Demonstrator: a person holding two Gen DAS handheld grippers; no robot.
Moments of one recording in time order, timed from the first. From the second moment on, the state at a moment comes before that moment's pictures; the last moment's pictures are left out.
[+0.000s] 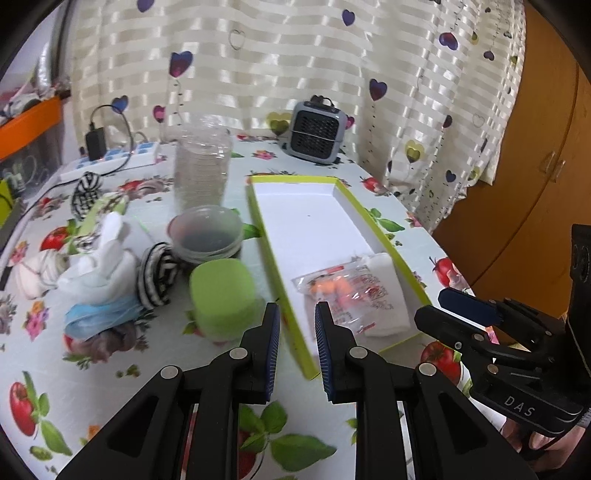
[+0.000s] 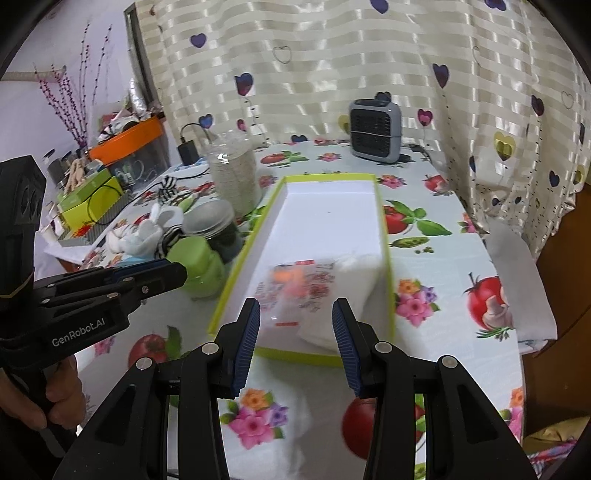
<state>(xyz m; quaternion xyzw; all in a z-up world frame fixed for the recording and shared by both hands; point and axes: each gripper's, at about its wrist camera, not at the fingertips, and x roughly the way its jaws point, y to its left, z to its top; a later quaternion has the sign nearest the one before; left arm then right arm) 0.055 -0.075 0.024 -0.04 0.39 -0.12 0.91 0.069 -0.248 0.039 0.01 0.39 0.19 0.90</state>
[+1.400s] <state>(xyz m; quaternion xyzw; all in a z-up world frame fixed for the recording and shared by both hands) 0.018 0.018 0.017 -0.10 0.40 -0.02 0.91 0.055 -0.186 0.050 -0.03 0.37 0.26 0.89</state>
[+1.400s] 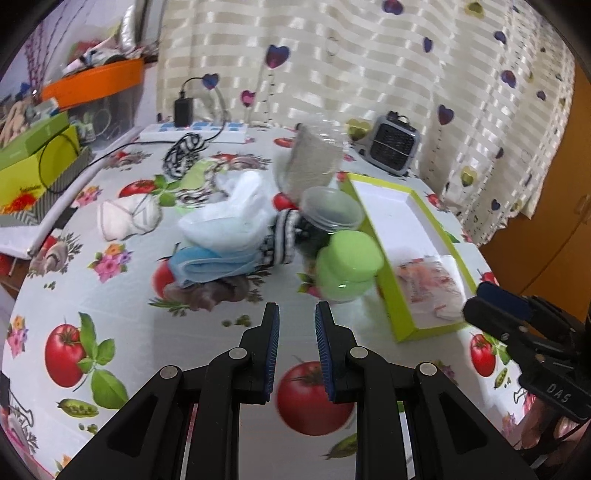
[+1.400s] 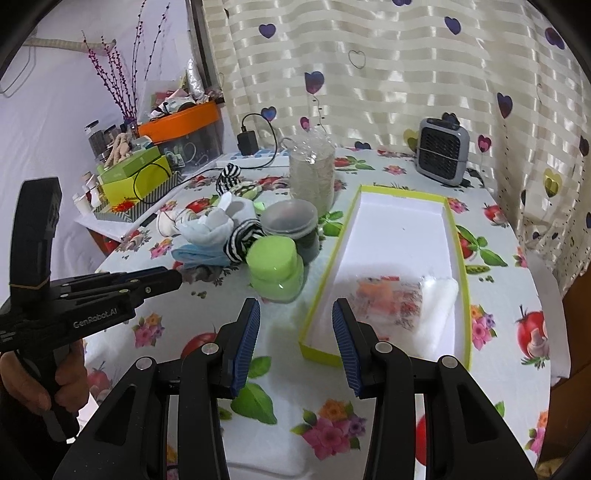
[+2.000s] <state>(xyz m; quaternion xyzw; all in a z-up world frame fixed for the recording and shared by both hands) 0.041 0.087 0.004 -0.16 0.41 0.01 0.90 0.075 -0.113 0.053 -0.07 0.36 0.35 0.86</state>
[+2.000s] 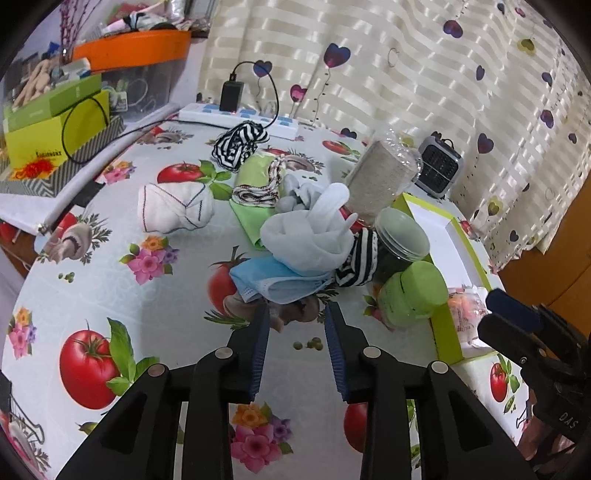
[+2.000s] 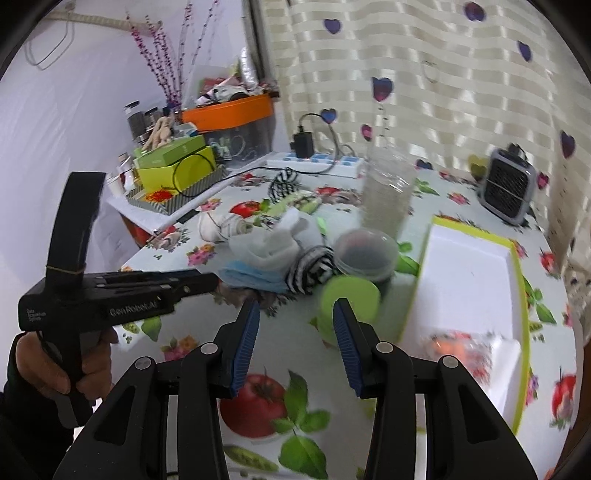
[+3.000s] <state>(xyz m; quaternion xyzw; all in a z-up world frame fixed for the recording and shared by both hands) 0.056 0.139 -0.029 -0.21 0.43 0.04 0.88 0.140 0.004 0.000 -0.16 0.40 0.35 0.83</state>
